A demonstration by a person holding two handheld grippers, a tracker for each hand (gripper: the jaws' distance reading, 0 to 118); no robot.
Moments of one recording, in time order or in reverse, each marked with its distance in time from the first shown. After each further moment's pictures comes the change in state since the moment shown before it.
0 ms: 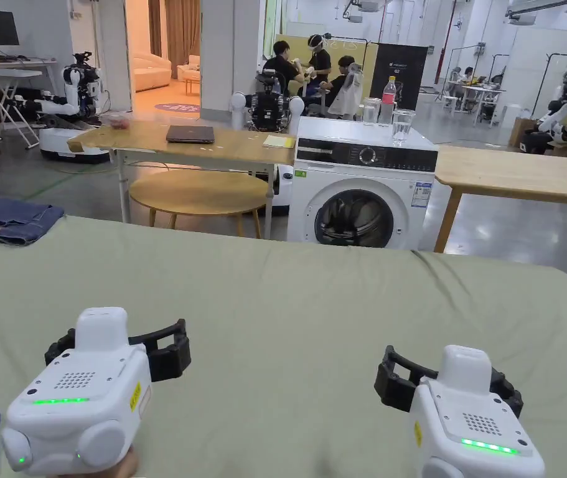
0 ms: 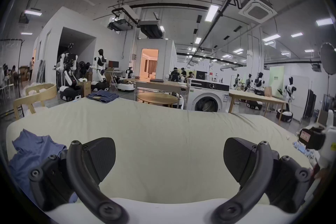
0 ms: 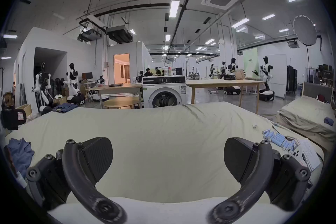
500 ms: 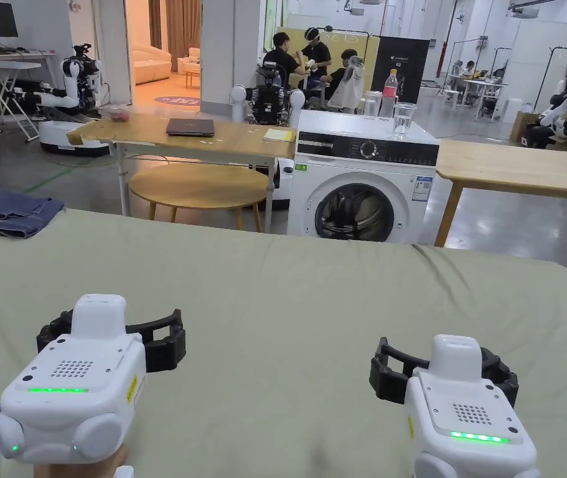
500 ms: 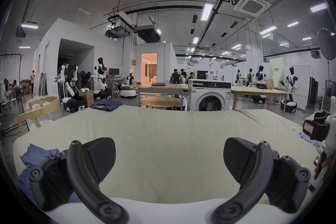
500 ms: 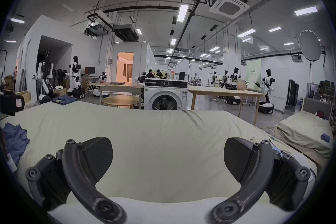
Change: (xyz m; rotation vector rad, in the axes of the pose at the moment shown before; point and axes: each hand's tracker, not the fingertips) left arm 0.002 0.005 0.004 0.018 0.018 -0.106; right arm -0.009 0.002 0.001 0.036 0.009 0.108
